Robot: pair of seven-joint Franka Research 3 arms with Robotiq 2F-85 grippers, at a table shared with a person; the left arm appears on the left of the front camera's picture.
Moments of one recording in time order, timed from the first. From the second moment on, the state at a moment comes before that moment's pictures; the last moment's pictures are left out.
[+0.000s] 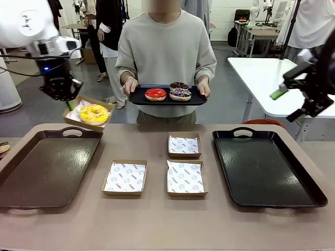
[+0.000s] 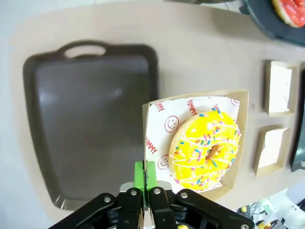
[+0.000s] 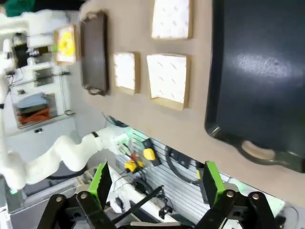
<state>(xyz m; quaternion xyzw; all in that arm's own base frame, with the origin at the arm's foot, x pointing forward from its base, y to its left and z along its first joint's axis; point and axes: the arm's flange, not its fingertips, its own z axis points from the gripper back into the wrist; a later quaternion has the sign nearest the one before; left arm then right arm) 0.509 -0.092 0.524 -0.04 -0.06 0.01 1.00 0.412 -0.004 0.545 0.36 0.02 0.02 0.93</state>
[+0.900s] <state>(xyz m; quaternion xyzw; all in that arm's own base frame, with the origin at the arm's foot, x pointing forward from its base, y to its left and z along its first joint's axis) 0.481 -0.007 0.470 -0.03 -0.05 0.04 1.00 0.489 0.172 0.484 0.18 0.03 0.06 0.98</state>
